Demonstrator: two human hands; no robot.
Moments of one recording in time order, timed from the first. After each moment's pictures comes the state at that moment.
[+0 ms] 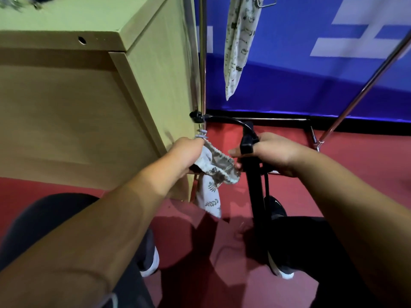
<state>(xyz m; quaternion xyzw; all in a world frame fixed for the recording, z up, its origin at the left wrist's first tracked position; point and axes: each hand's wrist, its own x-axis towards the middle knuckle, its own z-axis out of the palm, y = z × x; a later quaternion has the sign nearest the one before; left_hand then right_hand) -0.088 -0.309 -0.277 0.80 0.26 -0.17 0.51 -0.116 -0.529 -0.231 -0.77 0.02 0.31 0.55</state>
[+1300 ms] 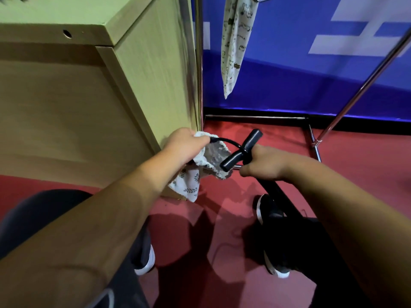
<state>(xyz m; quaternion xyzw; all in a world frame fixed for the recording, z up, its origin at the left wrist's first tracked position) -0.078 -0.312 -0.273 0.92 0.12 -0.12 0.36 -0.119 -0.533 -0.243 -0.93 -0.04 0.28 0.25</state>
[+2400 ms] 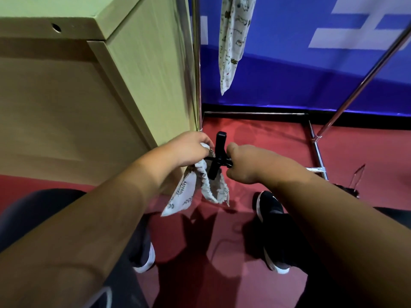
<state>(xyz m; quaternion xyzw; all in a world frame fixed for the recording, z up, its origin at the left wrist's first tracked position) -0.083 -0.319 -0.265 0.93 -0.02 -0.22 0.30 -0.116 -0.500 -0.264 -0.96 -0.12 0.25 0.09</state>
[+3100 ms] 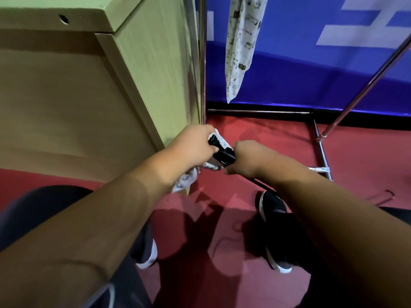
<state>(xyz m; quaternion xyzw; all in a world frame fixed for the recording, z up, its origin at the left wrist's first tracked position) -0.092 -0.320 -0.261 0.97 -0.07 -0.09 0.22 -0.103 -0.496 -0.276 -0.96 -0.11 0.24 0.12</state>
